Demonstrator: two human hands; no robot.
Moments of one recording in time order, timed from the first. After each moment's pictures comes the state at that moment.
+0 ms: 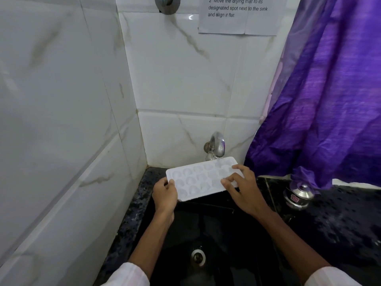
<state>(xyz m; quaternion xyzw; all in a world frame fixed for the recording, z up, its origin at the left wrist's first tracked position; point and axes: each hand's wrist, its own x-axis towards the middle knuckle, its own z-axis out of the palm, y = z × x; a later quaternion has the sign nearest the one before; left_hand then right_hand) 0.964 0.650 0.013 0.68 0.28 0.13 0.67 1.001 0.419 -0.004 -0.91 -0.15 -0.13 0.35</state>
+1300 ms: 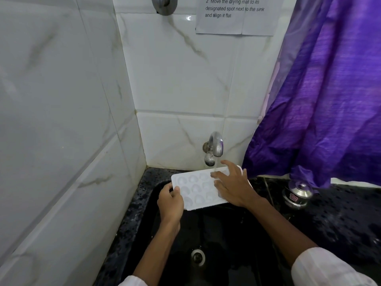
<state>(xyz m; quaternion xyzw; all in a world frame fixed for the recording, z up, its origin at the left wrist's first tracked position) 0.951 0.632 0.001 0.70 0.28 0.11 0.65 1.017 0.437 0.012 -0.97 -0.19 -0.03 0.16</state>
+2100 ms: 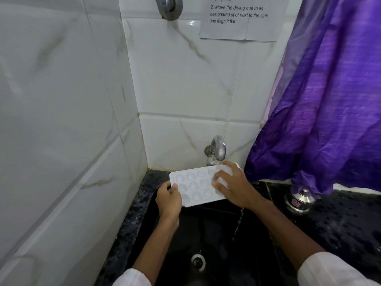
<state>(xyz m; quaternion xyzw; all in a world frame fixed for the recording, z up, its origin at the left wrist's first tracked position) 0.967 0.640 0.002 0.67 0.29 0.15 0.66 1.021 0.434 0.021 -0.94 -0.23 -0.04 0.23</state>
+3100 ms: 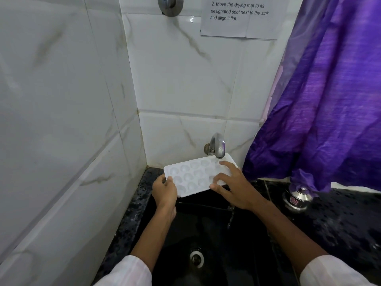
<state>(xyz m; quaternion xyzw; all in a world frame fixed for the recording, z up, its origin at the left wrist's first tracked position) 0.985 0.650 0.004 0.62 0.31 0.16 0.70 1.010 0.432 0.025 -0.94 -0.25 -0.03 0.23</state>
